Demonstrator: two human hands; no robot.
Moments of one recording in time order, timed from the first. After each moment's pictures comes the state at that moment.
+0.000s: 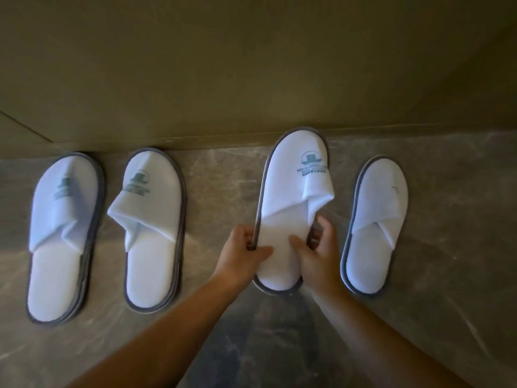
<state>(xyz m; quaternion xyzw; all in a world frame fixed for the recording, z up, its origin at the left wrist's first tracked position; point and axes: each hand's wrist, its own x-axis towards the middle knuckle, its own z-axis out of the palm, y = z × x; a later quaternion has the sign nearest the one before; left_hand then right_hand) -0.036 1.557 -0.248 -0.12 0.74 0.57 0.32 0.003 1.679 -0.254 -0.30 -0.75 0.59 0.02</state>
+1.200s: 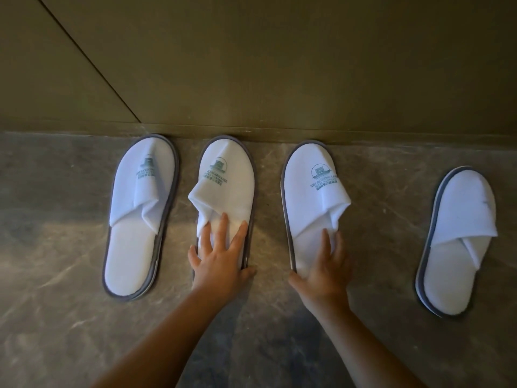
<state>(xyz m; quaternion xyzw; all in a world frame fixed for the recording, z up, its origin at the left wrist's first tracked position) -0.031 1.411 -0.310 0.06 0.95 0.13 0.26 0.008 1.581 -0.300 -0.21 -0.93 0.23 -0.17</state>
